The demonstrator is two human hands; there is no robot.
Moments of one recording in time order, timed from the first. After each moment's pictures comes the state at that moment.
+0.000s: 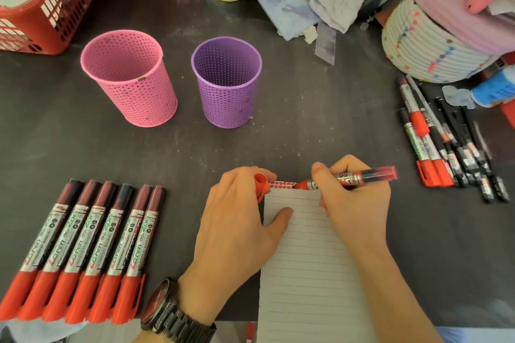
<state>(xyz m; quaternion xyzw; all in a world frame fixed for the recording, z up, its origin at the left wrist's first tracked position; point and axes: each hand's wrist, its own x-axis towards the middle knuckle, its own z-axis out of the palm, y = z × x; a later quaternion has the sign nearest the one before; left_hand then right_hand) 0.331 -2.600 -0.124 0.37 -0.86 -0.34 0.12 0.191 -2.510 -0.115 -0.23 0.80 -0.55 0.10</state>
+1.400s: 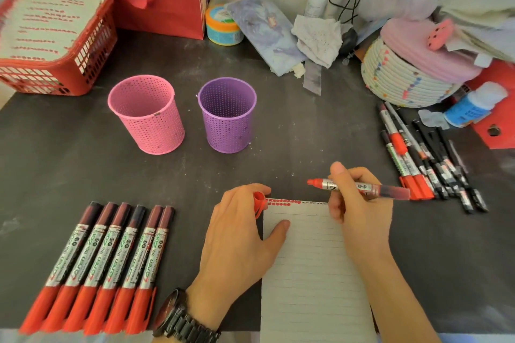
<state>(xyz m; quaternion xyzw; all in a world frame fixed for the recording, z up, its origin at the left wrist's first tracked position) 0.333 -2.602 -0.129 0.34 -0.86 -0.35 0.14 0.185 -2.499 -0.097 -0.17 0.70 -0.68 0.15</state>
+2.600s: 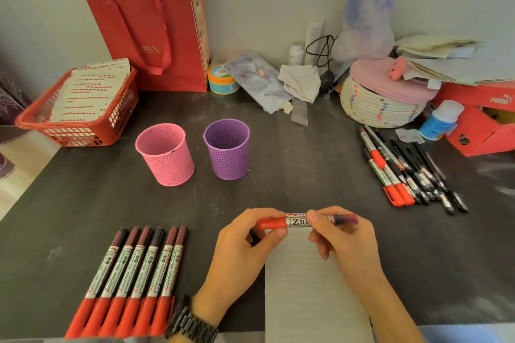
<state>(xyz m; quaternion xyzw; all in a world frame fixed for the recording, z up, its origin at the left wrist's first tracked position) 0.346 -2.602 -0.108 0.21 -0.82 -0.46 0.25 0.211 -2.465 -0.094 -0.24 0.66 -0.66 0.25</state>
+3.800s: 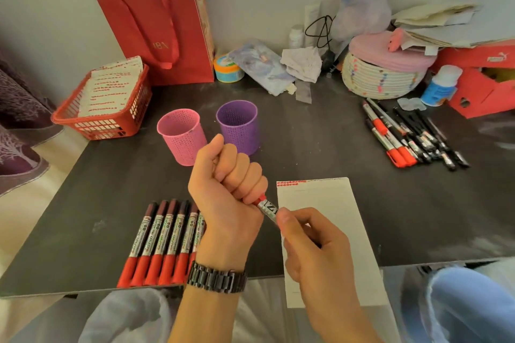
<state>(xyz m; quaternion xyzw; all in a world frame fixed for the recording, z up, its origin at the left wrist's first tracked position) 0.363 -2.588 -0.006 0.13 -0.27 -0.89 0.35 0.343 -2.466 -0.051 -0.13 0.64 -0.71 0.27</state>
